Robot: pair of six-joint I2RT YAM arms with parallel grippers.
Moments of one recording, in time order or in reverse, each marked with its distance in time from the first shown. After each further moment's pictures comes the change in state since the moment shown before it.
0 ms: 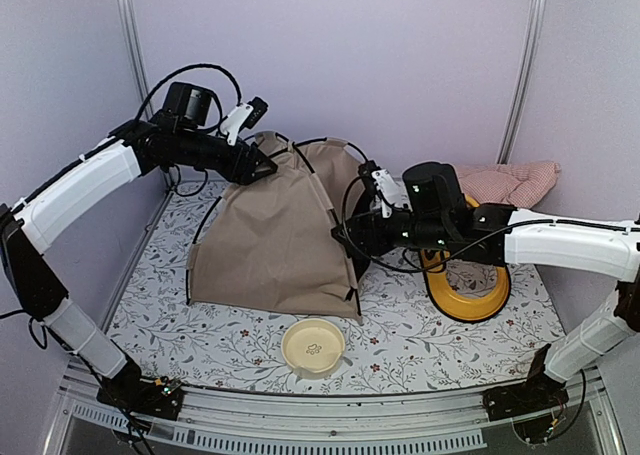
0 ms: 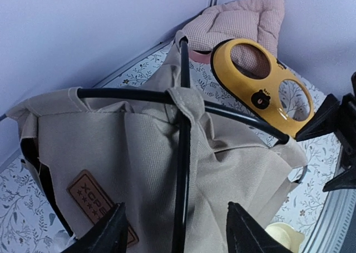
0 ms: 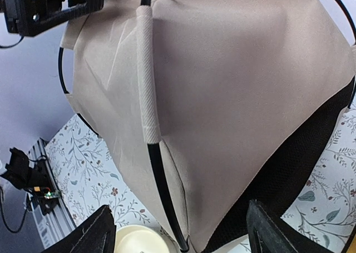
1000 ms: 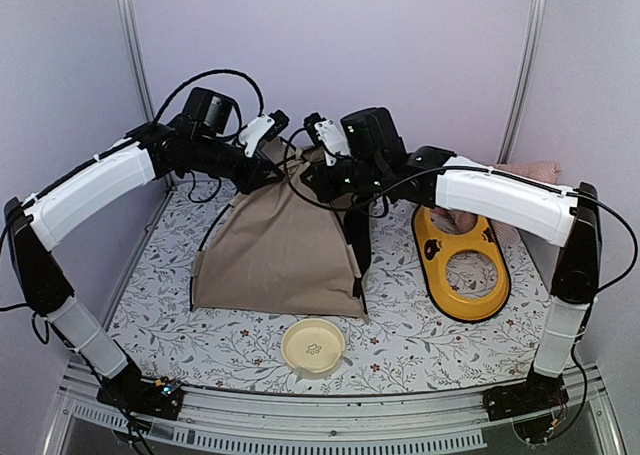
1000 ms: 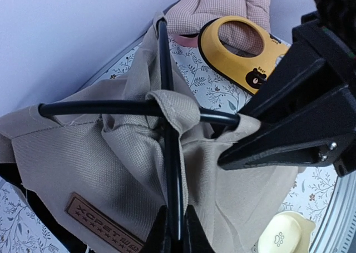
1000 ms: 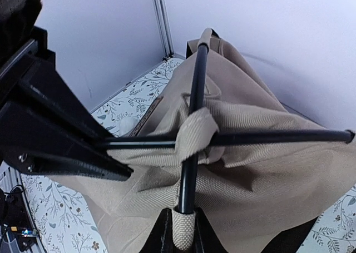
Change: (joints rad) left arm -0.096 0.061 0.032 -0.044 -0.063 0.095; right arm -0.020 0.422 0.644 -0.199 0.047 -0.172
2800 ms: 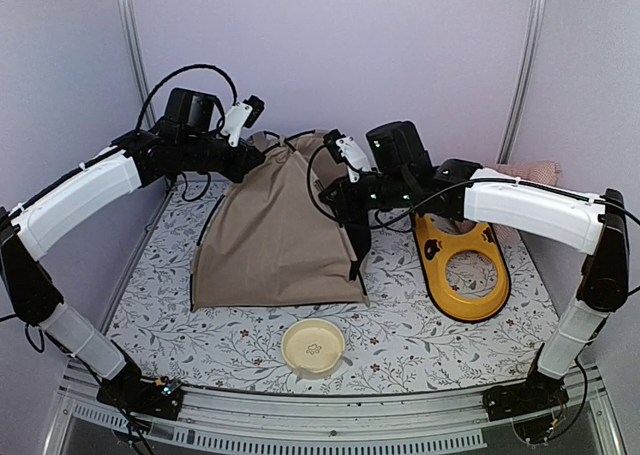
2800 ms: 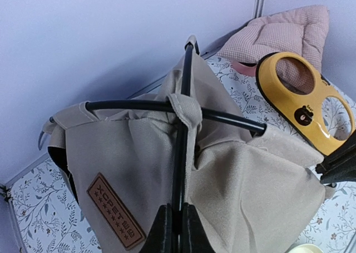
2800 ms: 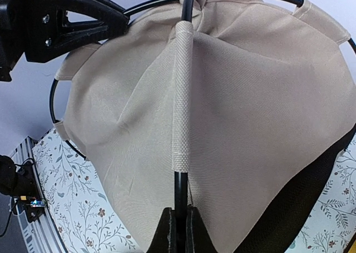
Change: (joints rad) left arm 0.042 -0.084 -0.099 0.158 -0.214 -0.105; right arm -0.027 -0.146 -0.212 0.012 -0.098 0.023
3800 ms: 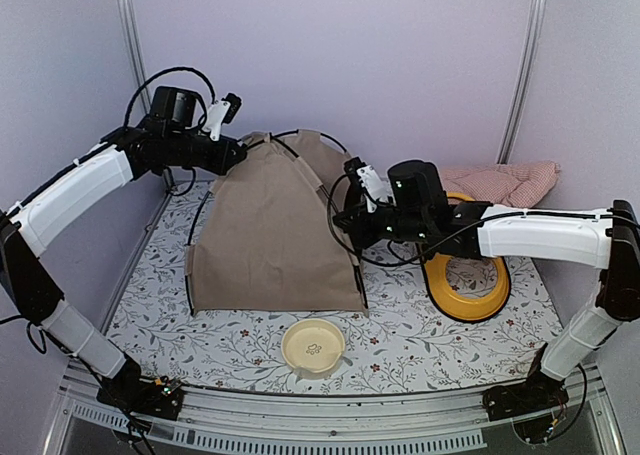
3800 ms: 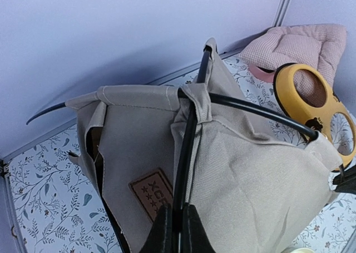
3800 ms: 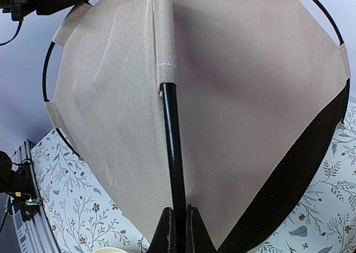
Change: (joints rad) left arm 0.124 0.000 0.007 -0.031 0.050 -0.071; right arm 0.000 -0.126 -0.368 0.282 0.003 0.051
